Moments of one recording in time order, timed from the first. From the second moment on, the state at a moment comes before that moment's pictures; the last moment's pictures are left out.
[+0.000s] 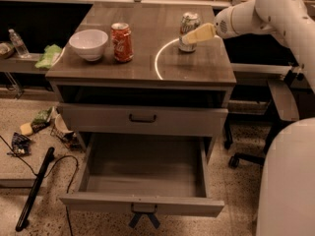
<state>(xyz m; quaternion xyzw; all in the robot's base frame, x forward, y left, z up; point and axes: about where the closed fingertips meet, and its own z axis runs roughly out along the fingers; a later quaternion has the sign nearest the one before) 0.818 -0.168 0.901 -0.31 0.81 0.15 0.48</state>
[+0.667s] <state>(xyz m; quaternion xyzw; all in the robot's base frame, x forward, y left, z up) 0.849 -0.134 0.890 -0.33 0.79 0.19 0.48</state>
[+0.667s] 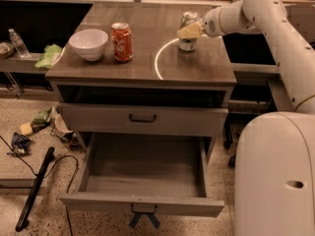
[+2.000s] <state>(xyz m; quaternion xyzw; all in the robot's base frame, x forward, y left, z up) 0.689 -0.217 1.017 -0.26 0.77 0.14 0.56</state>
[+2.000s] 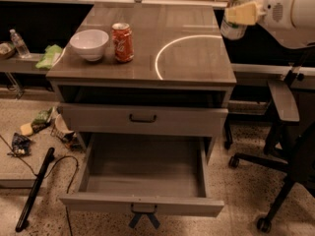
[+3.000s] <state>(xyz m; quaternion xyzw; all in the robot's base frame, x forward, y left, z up) 0.595 -0.161 0.916 -0.27 0.81 0.21 0.48</state>
